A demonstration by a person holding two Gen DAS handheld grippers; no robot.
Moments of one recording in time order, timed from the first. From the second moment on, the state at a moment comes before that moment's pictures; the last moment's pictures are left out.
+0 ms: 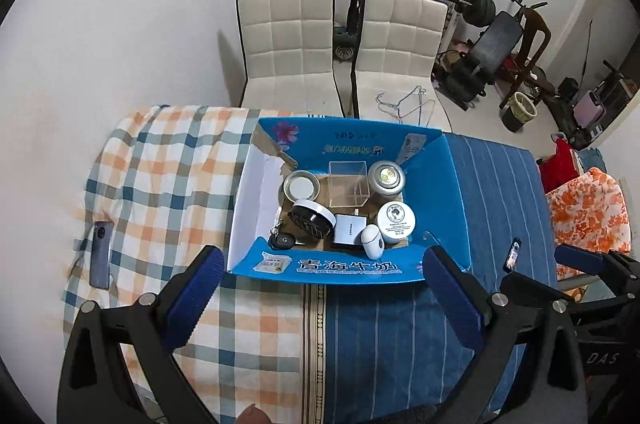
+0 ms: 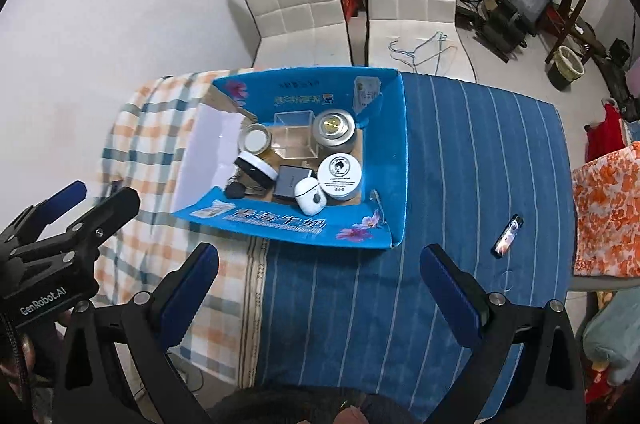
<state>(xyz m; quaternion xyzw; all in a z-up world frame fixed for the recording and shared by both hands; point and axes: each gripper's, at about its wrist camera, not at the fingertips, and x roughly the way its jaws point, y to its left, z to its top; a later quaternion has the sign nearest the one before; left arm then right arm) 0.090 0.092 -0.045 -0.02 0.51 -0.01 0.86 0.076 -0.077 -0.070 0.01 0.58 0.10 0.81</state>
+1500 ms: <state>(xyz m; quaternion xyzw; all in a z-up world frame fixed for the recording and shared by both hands) 0.207 -0.188 -0.225 0.13 0.57 -0.05 0.81 0.160 -0.389 -0.338 0.17 0.67 -0.21 0.69</state>
